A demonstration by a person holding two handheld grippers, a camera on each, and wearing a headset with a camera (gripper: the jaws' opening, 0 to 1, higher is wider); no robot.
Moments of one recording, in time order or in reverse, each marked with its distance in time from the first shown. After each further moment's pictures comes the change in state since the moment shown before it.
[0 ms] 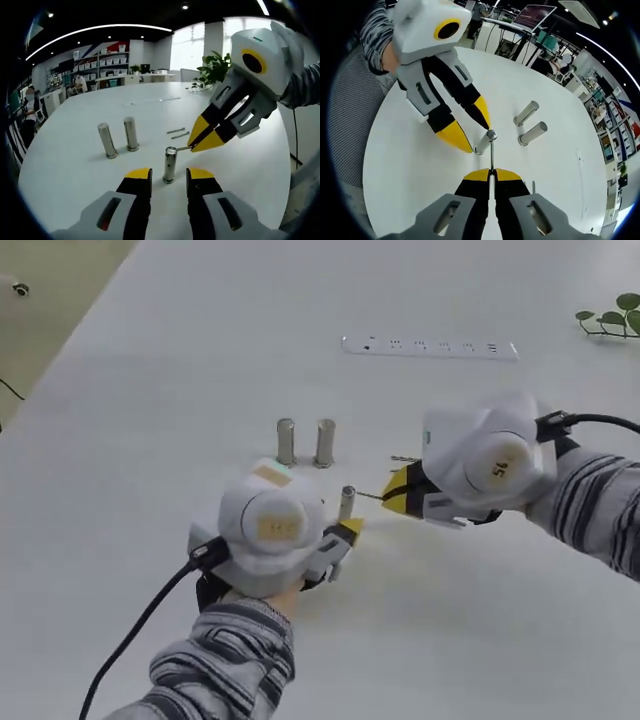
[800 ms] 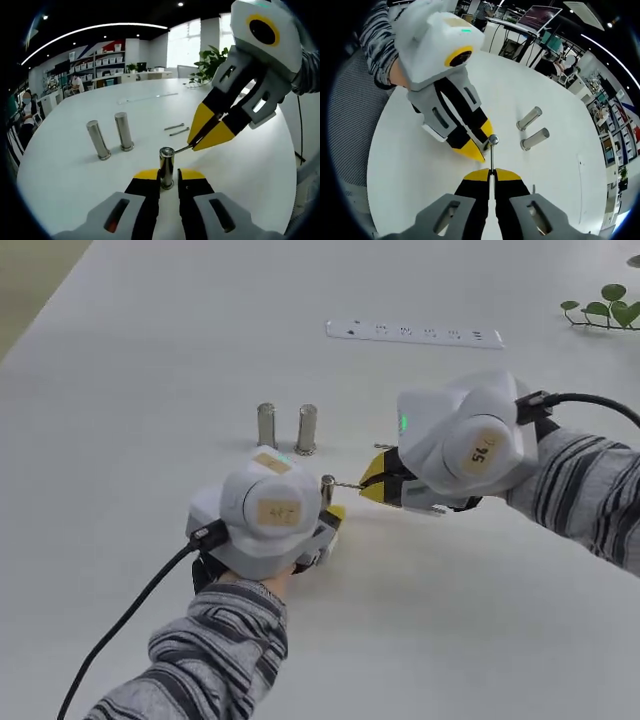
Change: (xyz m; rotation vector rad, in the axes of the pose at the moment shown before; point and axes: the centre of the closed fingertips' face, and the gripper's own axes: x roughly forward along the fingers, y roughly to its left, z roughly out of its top) left arm 0.017 -0.001 -0.006 0.040 0.017 -0.013; right arm -0.005 0.003 0.013 -0.018 0.004 0.028
